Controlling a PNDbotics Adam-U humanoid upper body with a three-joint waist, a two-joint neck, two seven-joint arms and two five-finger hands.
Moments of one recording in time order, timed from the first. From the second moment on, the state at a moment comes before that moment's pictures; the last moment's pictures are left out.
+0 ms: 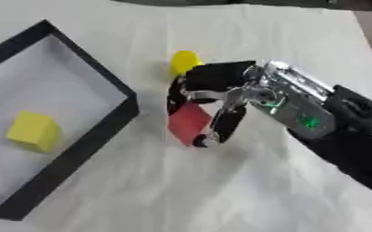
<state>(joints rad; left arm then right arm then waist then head) -0.08 0.52 0.22 -1.96 0.22 -0.04 0.45 -0.70 -0.92 0.46 -1.92 0.42 -0.10 0.62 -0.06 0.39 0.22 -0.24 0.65</state>
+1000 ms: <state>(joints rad) -0.07 0.54 0.22 -1.96 0.22 -0.06 0.46 -1.24 -0.59 0.40 -1.90 0.44 0.00 0.71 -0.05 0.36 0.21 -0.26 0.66</state>
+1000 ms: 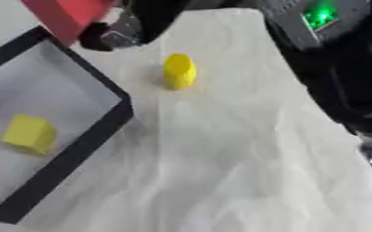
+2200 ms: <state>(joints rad) -0.07 0.56 0.25 -1.97 0.22 -0.08 0.48 -1.21 -0.26 0.49 -1.42 0.75 -0.13 0.69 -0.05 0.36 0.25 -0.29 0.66</state>
